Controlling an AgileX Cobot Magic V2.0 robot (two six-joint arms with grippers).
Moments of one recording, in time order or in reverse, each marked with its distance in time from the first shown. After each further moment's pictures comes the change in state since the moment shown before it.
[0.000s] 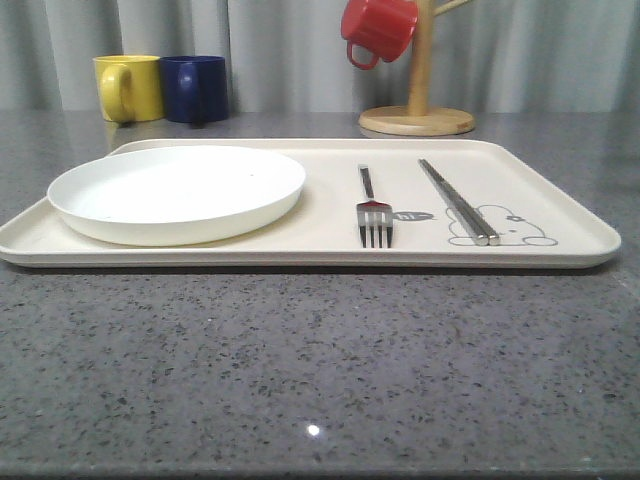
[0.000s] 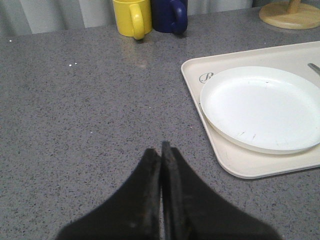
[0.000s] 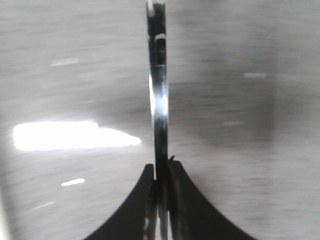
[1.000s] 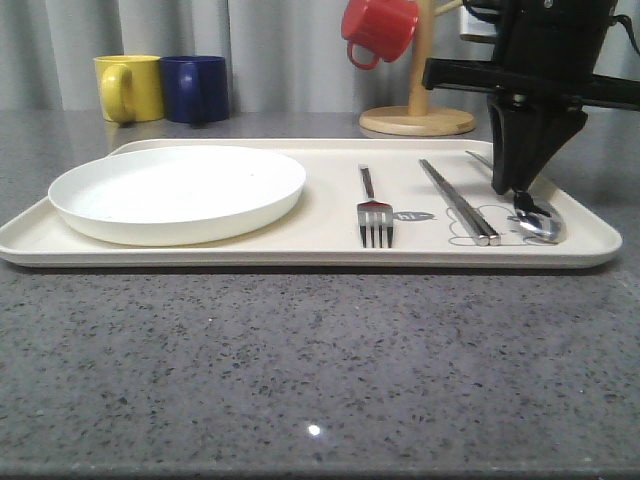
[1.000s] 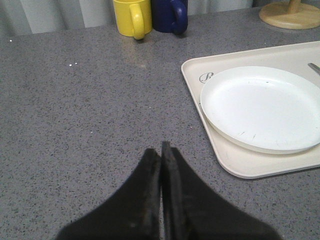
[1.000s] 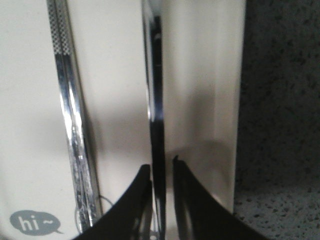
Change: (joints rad) left arm 0.000 0.000 0.000 0.000 0.000 0.000; right arm 0.330 0.141 -0.008 0.055 -0.082 0.357
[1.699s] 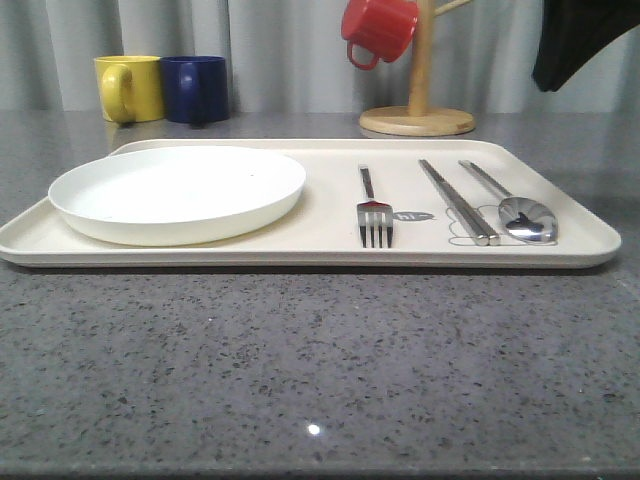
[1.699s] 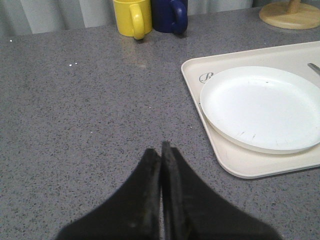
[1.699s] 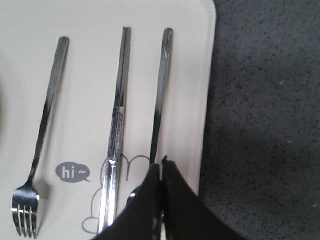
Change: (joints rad) left arm 0.000 0.000 0.000 0.000 0.000 0.000; right arm 0.064 -0.416 0.282 -0.147 -0.276 -0.009
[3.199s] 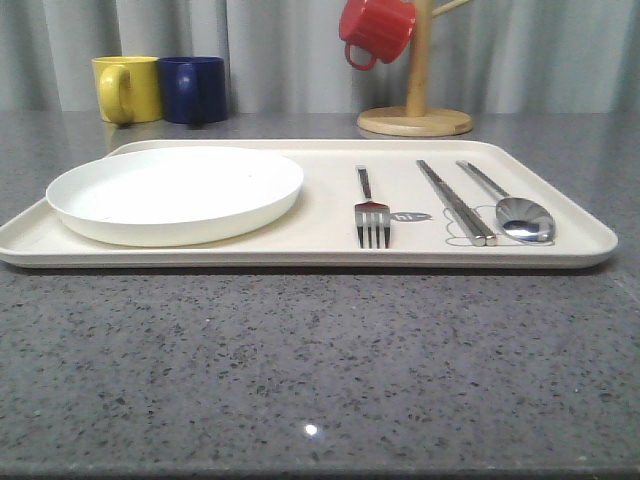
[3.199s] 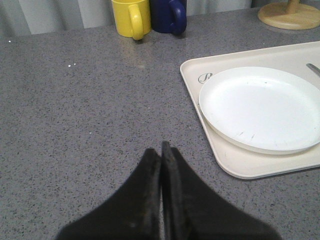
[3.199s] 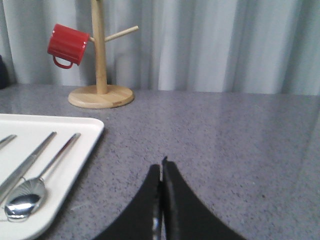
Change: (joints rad) left arm 0.000 0.000 0.000 -0.002 0.000 0.000; right arm -0.349 -1.251 1.204 -0.100 -0.927 -0.173
